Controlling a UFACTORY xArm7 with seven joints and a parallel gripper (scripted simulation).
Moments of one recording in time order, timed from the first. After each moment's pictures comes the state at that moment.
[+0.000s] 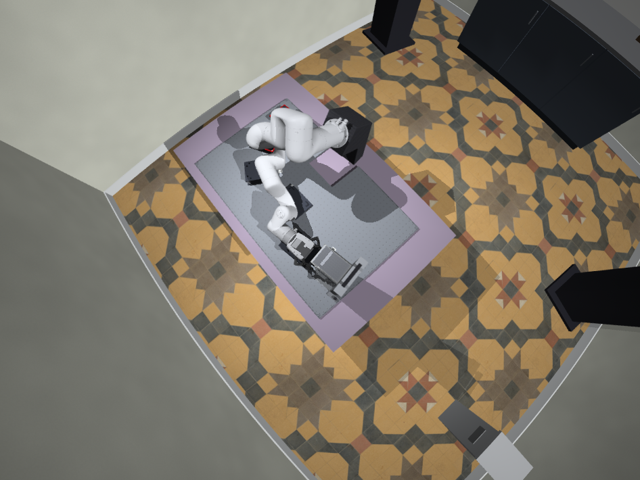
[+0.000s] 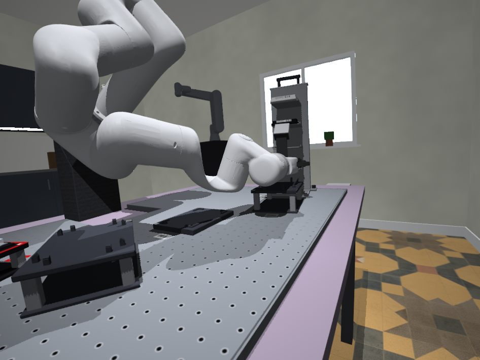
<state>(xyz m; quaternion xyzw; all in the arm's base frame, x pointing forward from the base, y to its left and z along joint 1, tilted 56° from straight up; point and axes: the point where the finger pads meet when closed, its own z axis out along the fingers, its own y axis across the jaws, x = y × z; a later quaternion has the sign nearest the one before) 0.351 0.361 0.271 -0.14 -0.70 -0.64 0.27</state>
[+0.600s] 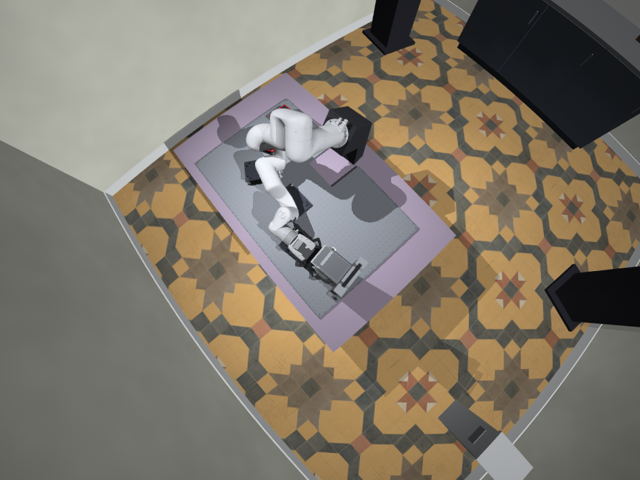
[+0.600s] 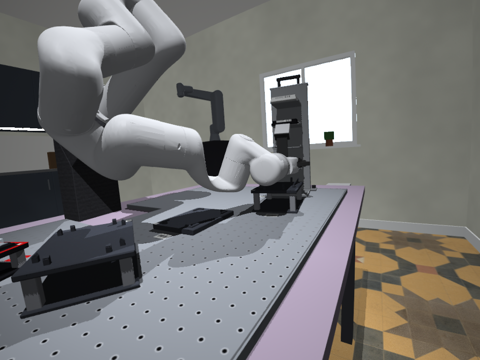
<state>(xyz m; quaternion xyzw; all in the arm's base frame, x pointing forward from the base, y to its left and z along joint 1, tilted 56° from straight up) 0.350 0.369 0.271 -0.14 -0.70 -0.64 0.27</state>
